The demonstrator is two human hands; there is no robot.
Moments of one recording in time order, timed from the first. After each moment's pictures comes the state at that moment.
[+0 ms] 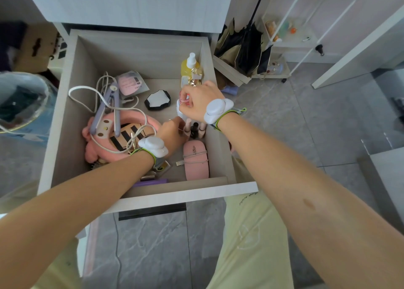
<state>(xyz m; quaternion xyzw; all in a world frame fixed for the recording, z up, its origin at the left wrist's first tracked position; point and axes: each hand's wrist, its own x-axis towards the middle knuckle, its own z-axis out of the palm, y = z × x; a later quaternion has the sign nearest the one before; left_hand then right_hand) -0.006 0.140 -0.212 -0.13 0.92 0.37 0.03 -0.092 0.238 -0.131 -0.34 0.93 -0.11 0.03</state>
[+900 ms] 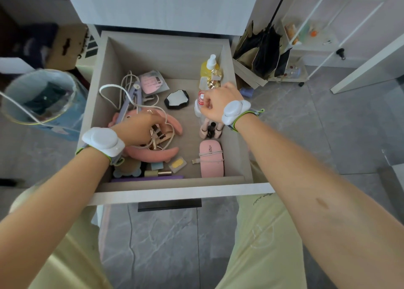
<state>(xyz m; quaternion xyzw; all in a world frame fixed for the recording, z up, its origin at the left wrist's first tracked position) 0.030 0.021 -0.156 0.06 0.97 0.16 0.16 -0.087 0.232 -0.123 -0.36 0.93 -0.03 0.04</state>
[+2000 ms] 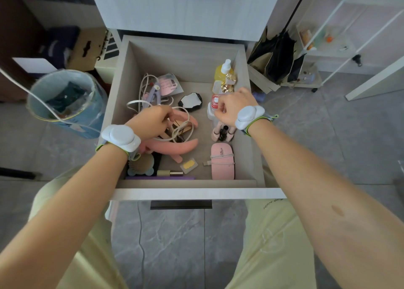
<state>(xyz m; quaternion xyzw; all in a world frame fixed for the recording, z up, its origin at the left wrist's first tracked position) 0.027 0.021 -0.148 -0.02 0.97 0.23 0.08 -0.085 0.234 -0.122 -0.36 0.93 -0.01 0.02</state>
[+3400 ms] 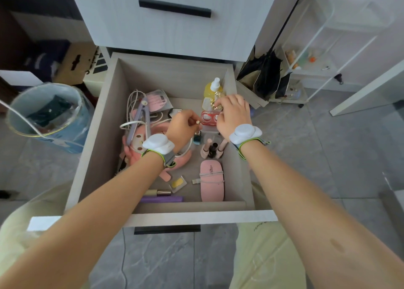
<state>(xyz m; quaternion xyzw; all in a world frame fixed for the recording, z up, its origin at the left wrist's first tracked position) -0.040 0.104 -0.171 -0.14 0.87 0.48 -0.05 -0.095 0.245 -0.128 -0.27 0.95 -0.15 -0.06</state>
